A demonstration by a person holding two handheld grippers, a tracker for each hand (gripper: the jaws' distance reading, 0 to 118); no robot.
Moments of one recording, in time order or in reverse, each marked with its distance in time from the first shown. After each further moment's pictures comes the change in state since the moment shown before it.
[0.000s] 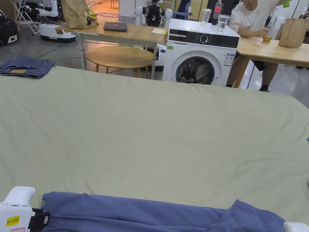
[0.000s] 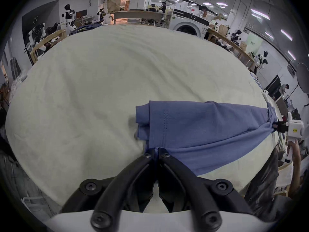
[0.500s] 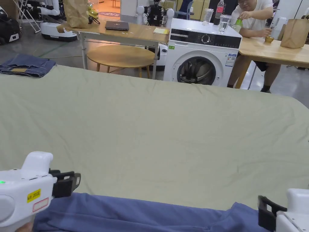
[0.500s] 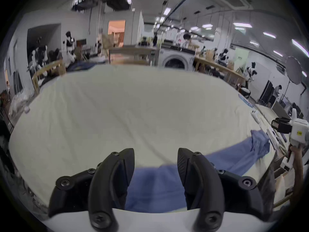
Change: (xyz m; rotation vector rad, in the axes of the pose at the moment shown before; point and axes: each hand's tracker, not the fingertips) left arm 0.062 0.050 0.045 0.375 -0.020 -0.082; right arm -0.049 0.044 0.081 0.489 -0.070 -0.038
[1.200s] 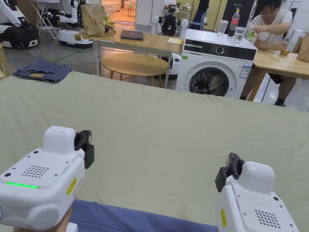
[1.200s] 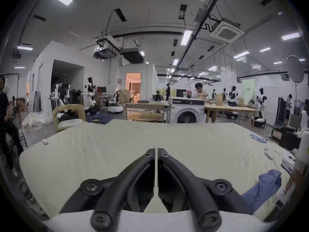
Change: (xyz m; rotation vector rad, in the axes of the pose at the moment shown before) left arm 0.035 0.033 0.027 0.466 0.183 -0.019; right arm -0.124 0.051 0.007 0.393 0.143 -0.206
